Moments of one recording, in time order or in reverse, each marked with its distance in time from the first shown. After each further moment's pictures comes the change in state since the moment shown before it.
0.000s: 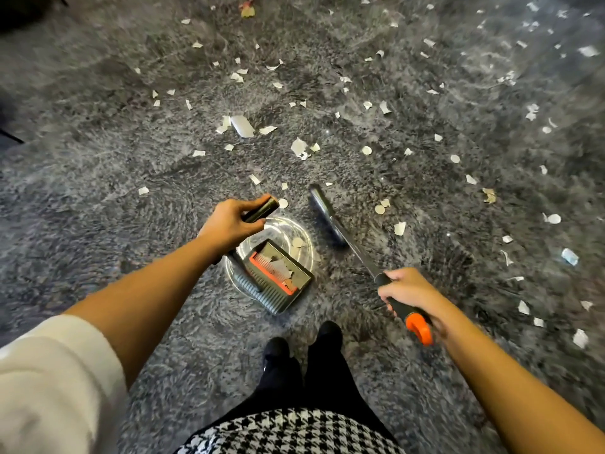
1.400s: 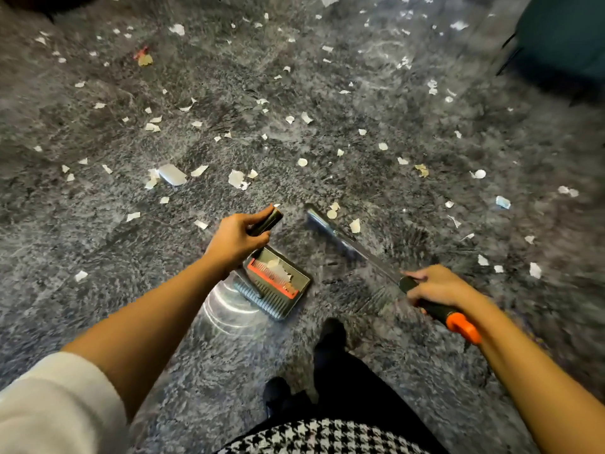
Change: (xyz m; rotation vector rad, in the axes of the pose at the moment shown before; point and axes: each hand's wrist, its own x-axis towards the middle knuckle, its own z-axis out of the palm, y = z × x) left_hand 0.080 0.088 0.059 -0.060 -0.190 0.195; right_hand -0.020 0.049 -0.091 0.154 0.145 0.107
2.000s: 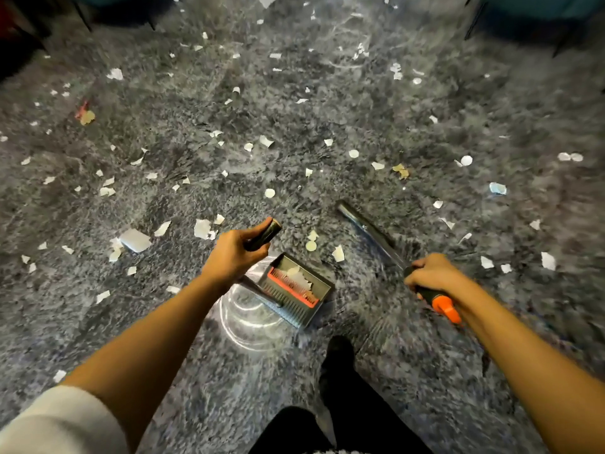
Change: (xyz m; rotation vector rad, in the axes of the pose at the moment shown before) left_hand 0.239 0.108 0.101 0.149 -0.127 0.107; right_hand 0.179 -0.017 -0.191 0.174 0.167 0.109
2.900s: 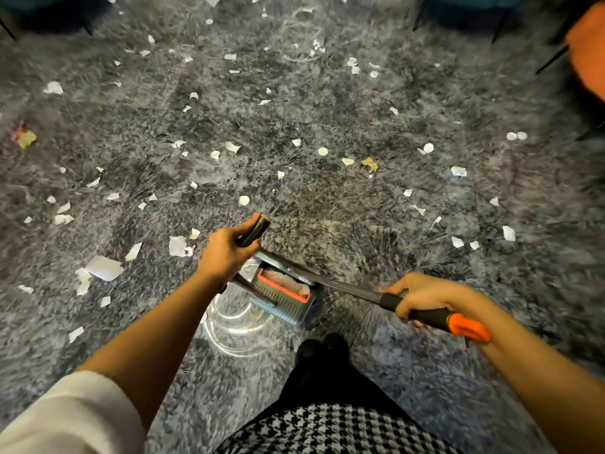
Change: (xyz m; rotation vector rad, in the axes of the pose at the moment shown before) left_hand 0.052 -0.001 -0.009 -0.052 -0.090 -0.039; right_hand -0.052 -0.022 0.003 -0.052 -0.435 0.054
